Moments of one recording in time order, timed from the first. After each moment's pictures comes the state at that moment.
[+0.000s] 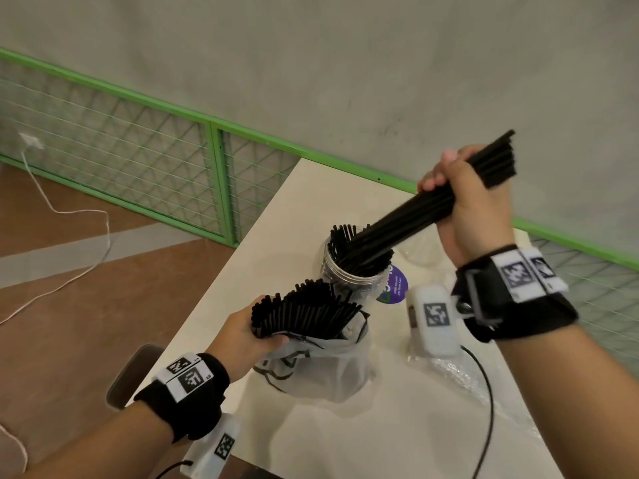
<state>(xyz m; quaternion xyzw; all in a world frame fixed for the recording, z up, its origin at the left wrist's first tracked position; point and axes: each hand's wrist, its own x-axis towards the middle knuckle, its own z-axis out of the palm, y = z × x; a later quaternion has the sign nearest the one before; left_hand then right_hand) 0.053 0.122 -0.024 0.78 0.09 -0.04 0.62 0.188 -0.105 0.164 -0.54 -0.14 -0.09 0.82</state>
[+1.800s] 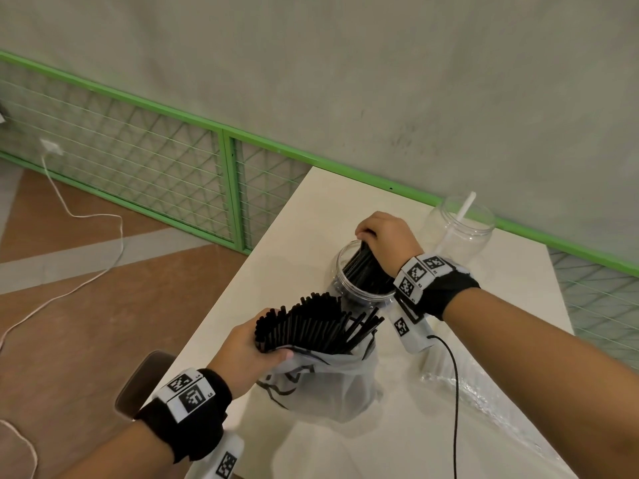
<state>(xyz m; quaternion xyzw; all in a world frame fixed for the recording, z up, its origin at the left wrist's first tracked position) 0.055 0.130 -0.019 0.78 0.09 -0.04 0.62 0.256 -0.069 0.066 -0.94 -0.26 -0.02 0.21</state>
